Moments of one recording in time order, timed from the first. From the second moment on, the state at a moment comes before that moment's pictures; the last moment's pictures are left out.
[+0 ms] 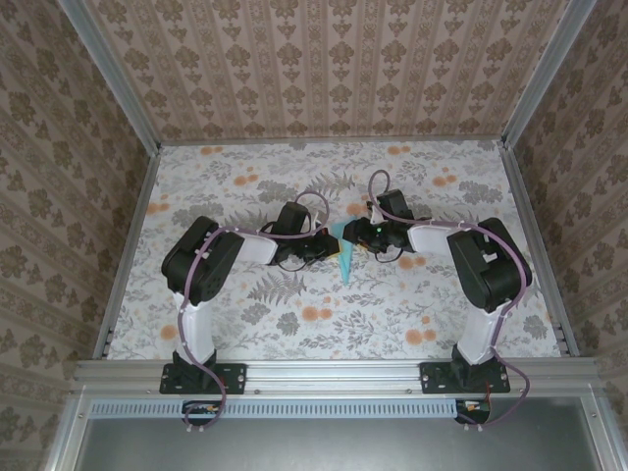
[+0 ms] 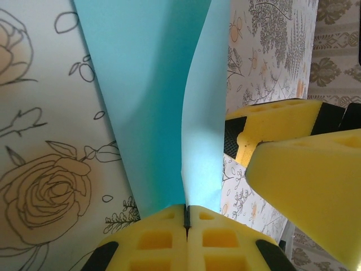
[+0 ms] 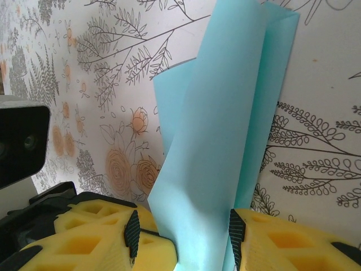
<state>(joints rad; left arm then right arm) -0.63 1.98 0.96 0.29 0.65 -0.91 0.36 1.85 0.96 0.01 -0.48 0.72</state>
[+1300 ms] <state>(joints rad) -0.62 1.97 0.96 0.24 0.61 -0.85 0.39 1.93 1.12 -0.22 -0.43 0.70</state>
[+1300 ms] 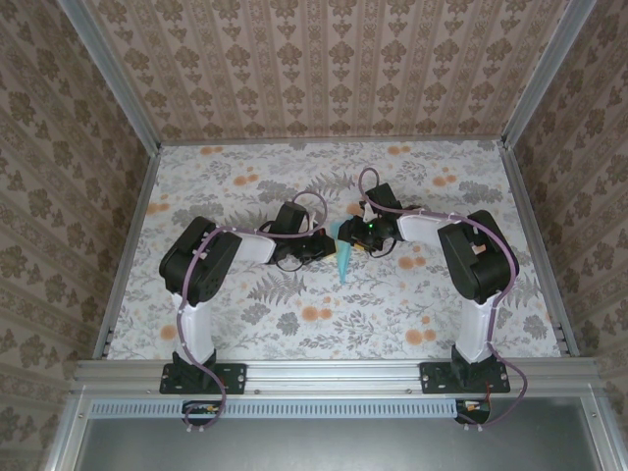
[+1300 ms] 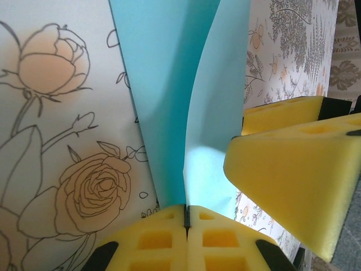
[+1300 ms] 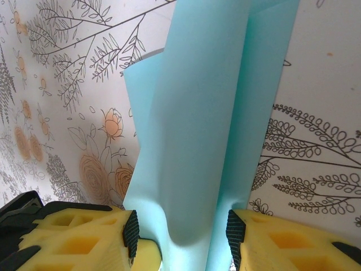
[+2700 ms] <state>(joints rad) -0.63 1.98 1.00 0.13 0.58 -0.81 0.40 1.90 1.14 -0.22 -0.45 0.66</state>
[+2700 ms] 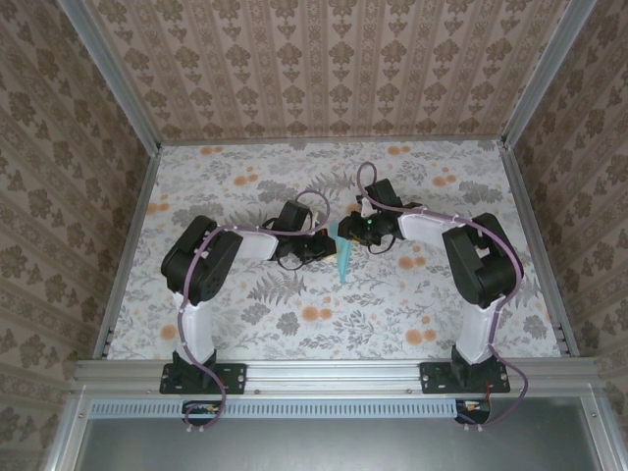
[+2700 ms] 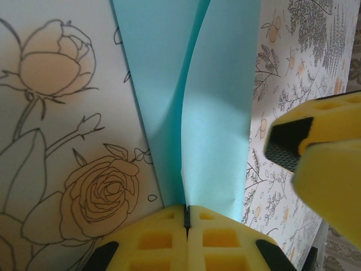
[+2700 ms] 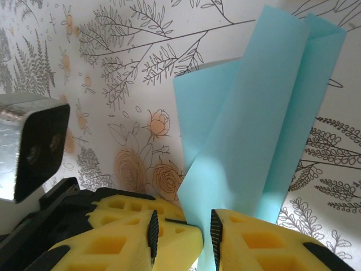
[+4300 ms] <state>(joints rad) -0.69 1.74 0.96 0.01 0.62 -0.82 0.40 1.97 1.18 -0.28 -0.41 0.63</state>
